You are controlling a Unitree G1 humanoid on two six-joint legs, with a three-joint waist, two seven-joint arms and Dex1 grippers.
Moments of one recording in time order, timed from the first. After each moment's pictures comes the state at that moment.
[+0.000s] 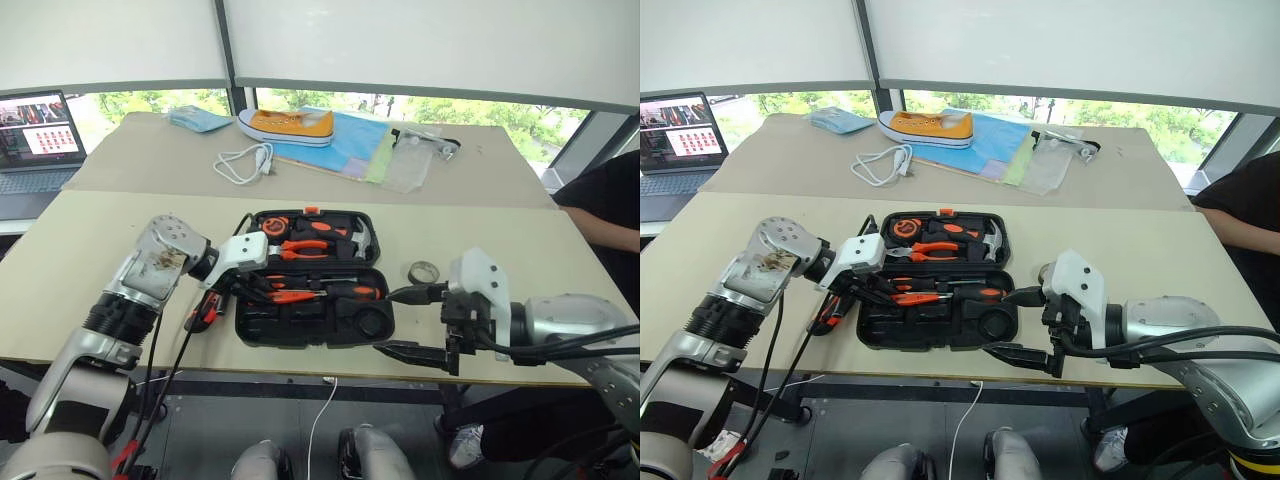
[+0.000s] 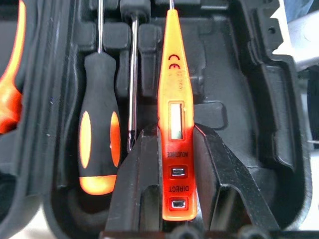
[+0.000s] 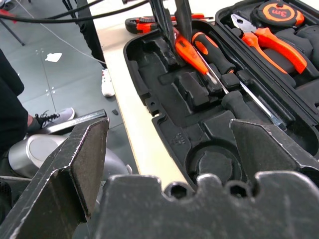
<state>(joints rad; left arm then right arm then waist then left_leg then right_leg) -0.81 0.70 -0.33 0.31 -0.02 0.33 -1.51 -0.26 -0.92 -0.10 -0.73 0.84 0.92 0.77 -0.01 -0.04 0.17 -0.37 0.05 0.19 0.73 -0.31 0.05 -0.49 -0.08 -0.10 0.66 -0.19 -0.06</state>
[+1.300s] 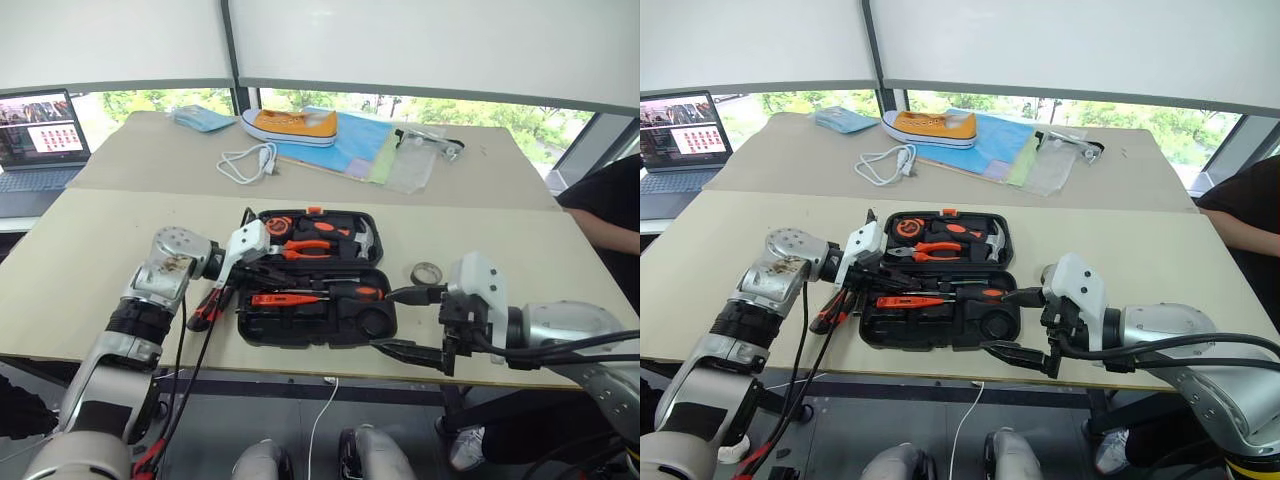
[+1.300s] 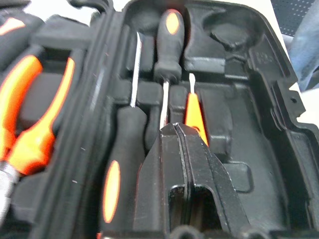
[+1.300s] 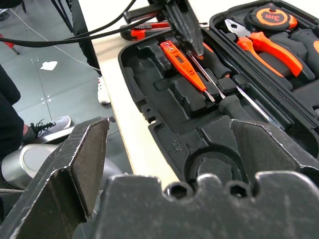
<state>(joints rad) -0.76 0.60 -0.22 0.46 -0.13 0.20 -1.47 -0.22 -0.90 -0.11 -0.74 0.84 0.90 0.72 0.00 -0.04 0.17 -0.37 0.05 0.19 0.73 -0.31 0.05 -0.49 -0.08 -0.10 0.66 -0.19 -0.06</state>
